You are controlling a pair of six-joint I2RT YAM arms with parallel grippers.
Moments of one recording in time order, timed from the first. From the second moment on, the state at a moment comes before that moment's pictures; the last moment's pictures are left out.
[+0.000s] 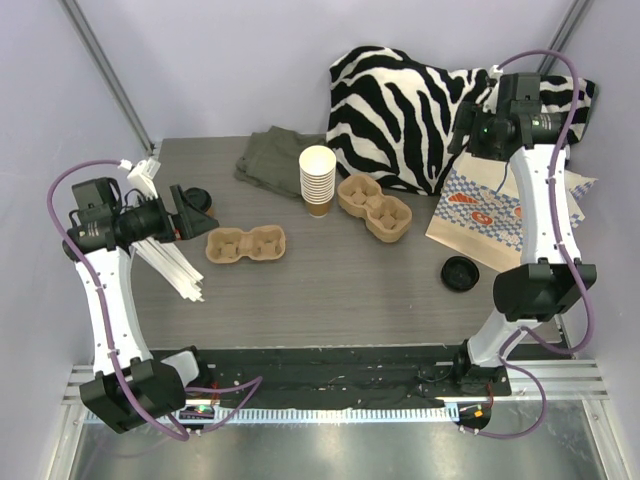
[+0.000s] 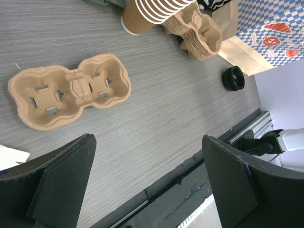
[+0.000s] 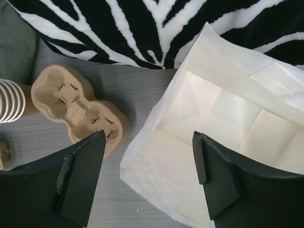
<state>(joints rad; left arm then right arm) 0.39 1.13 1.26 -0.97 0.95 0.05 -0.03 1.70 2.03 -1.06 -0.04 0.13</state>
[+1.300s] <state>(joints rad) 0.39 1.13 1.26 -0.94 0.94 0.02 -0.01 1.26 2.18 -0.96 -0.28 -0.03</state>
